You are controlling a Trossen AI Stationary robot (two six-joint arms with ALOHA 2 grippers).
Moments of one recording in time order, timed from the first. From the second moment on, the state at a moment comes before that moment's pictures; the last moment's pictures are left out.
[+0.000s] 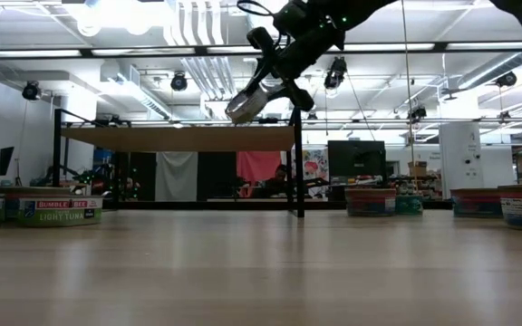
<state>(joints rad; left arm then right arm) -0.04 1.11 1.67 -0.84 -0.52 -0.31 -0.49 1.90 1.76 -0.57 -0.34 0.68</state>
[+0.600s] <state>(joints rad) -0.04 1.15 1.67 -0.84 -0.52 -0.32 -0.49 1.90 1.76 -0.65 -0.26 0.64</state>
